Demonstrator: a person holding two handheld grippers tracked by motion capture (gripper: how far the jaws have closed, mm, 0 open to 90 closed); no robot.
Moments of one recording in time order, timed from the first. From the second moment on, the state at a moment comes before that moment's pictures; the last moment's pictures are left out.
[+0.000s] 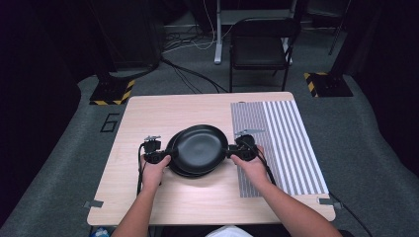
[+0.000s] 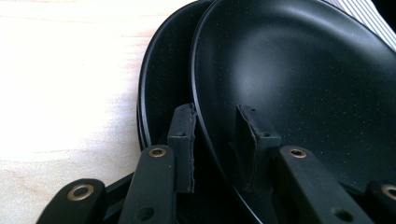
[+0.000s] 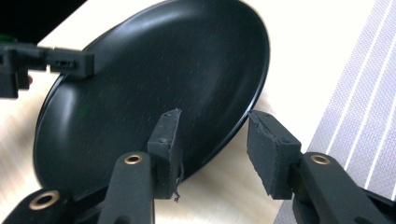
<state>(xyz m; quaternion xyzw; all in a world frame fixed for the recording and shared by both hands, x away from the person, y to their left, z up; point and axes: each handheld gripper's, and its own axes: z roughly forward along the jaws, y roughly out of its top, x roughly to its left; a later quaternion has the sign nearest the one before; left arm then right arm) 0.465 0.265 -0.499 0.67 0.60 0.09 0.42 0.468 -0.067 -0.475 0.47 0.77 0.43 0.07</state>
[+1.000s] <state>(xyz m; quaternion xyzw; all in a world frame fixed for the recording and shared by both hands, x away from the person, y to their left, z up) 0.464 0.264 -0.500 0.66 0.61 0.09 0.43 0.500 -0.056 -0.474 0.50 0.77 0.39 0.06</state>
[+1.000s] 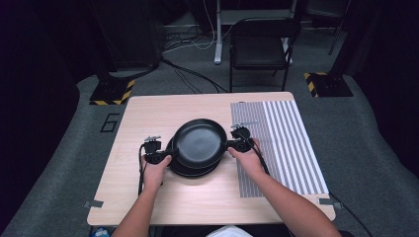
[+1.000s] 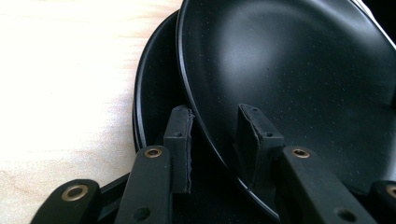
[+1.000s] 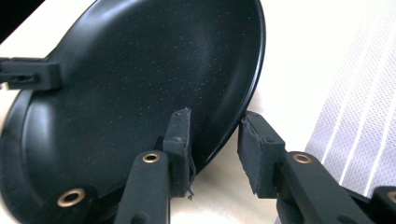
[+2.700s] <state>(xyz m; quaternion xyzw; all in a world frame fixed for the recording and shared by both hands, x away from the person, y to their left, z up) 0.462 0.260 -0.500 0.65 0.62 0.09 0.43 0.482 -0.050 -0.486 0.51 0.75 0.42 0.06</state>
